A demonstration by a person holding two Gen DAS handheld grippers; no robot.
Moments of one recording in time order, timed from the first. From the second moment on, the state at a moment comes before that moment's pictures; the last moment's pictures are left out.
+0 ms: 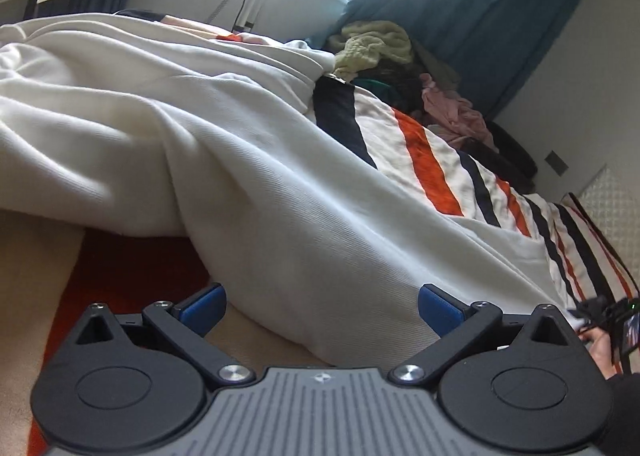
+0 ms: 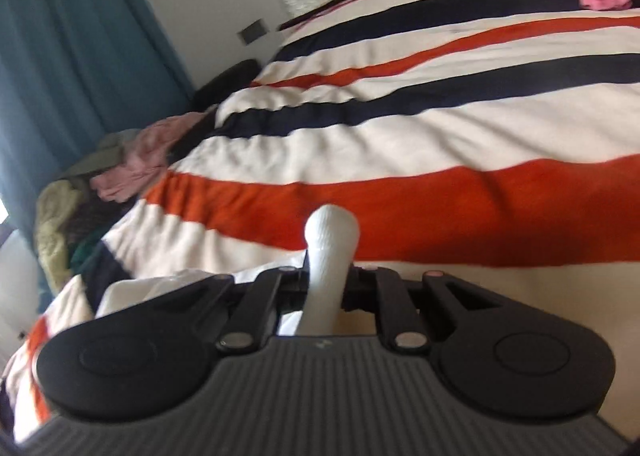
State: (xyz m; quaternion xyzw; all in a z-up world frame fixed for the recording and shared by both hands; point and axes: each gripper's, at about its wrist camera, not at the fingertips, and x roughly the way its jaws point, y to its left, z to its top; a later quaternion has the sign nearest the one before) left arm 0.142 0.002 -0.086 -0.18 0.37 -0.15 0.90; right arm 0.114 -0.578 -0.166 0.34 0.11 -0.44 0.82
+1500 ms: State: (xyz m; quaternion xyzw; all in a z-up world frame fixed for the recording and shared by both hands) left arm 0.132 0.173 -0.050 -0.36 0.34 0.03 0.87; right arm 0.031 -0.436 -0.065 0.32 0.23 -0.22 0.89
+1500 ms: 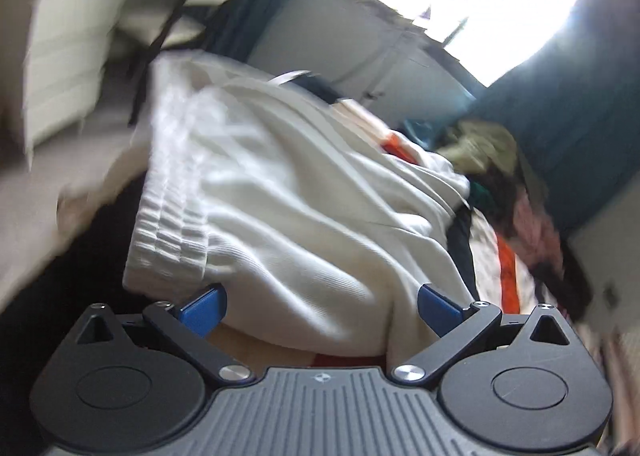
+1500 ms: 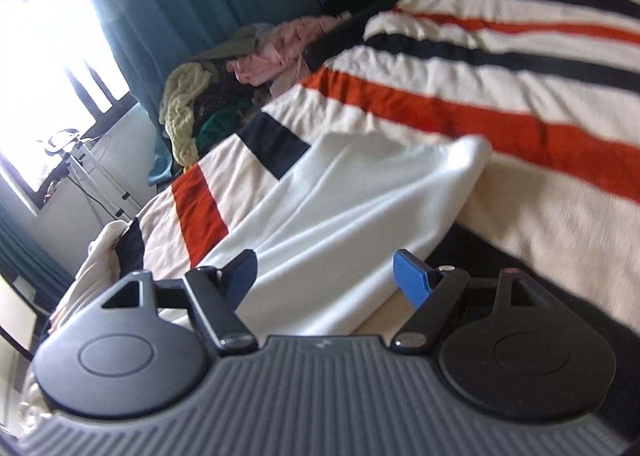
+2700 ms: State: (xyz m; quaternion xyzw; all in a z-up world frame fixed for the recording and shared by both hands) left arm 0.118 0.235 -0.046 -0.40 0.23 0.12 0.88; right arm 0.042 -0.460 -0.113 0.43 0.26 -0.24 0.83
